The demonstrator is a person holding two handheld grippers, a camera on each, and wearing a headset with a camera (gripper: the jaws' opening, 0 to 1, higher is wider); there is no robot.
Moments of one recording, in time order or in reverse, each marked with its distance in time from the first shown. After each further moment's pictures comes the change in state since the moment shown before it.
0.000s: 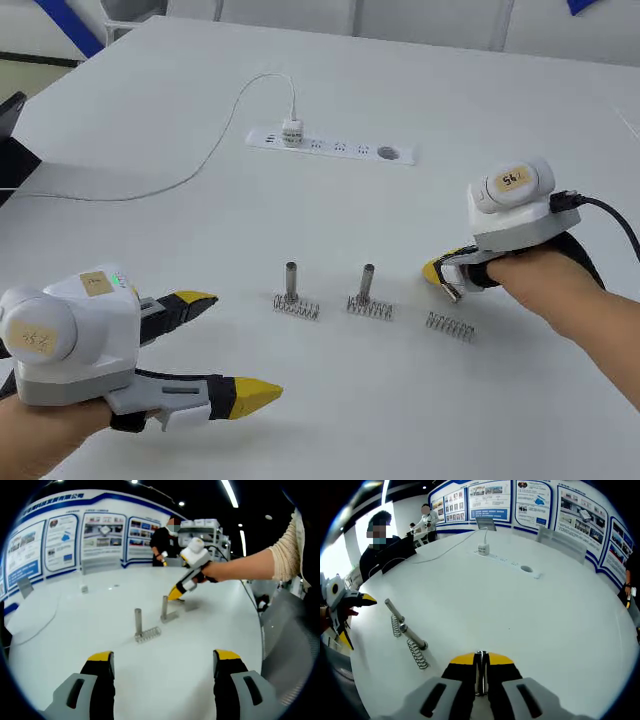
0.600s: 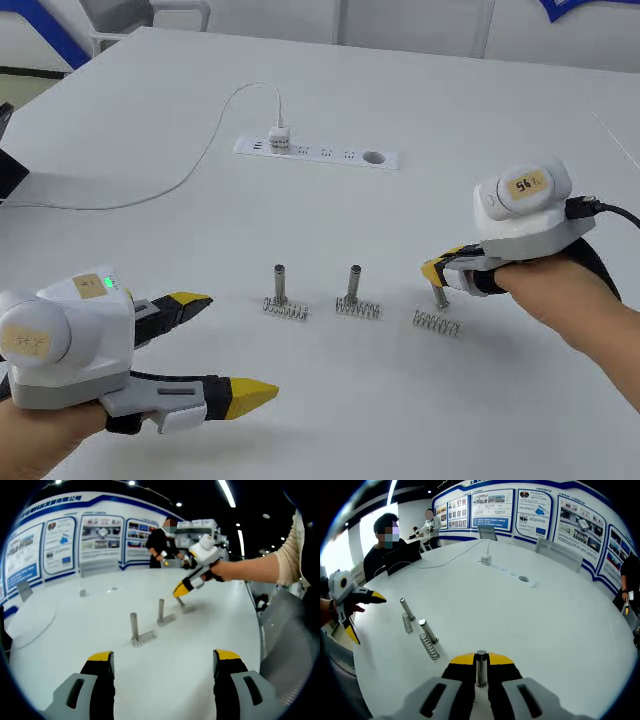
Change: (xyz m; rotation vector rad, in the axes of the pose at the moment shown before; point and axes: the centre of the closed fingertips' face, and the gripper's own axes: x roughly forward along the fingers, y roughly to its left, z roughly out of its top) left arm 0.001 -0.008 0.006 0.017 -0.009 -0.008; right arm -0.031 0.007 -0.002 -0.030 -0.067 -0.026
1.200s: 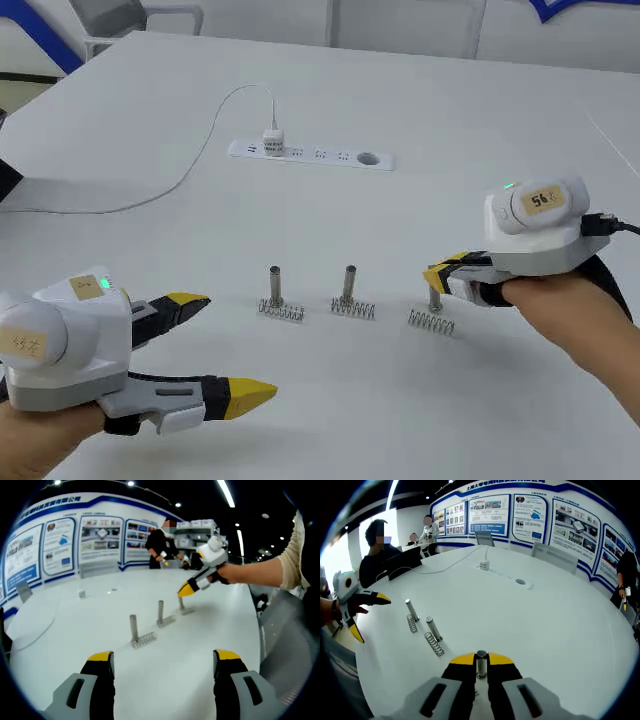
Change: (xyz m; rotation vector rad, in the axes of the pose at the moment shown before) left arm 0.000 0.000 0.003 0.005 -0.005 -0.002; right arm -0.015 0.002 -0.003 0.026 -0.061 -0.013
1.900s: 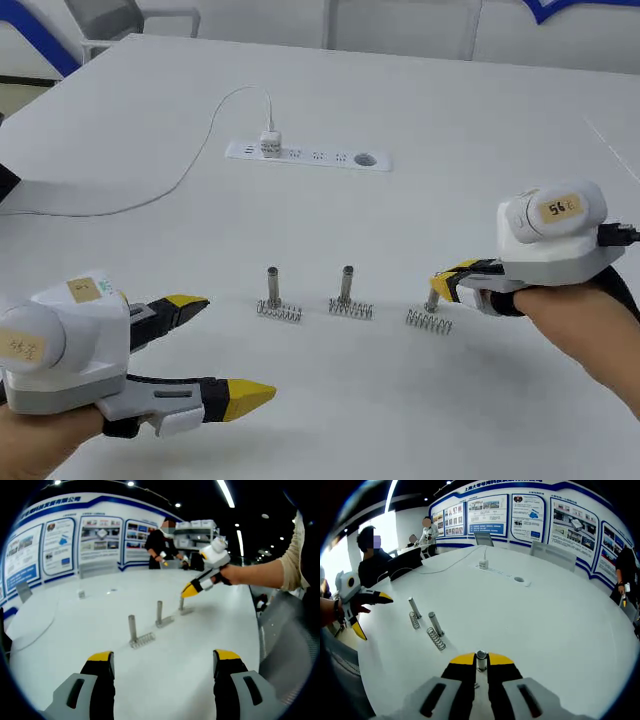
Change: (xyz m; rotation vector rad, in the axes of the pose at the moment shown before) left arm 0.000 -0.002 0.000 0.000 -0.001 -0.003; right arm -0.009 0.000 -0.008 0.016 0.000 0.004
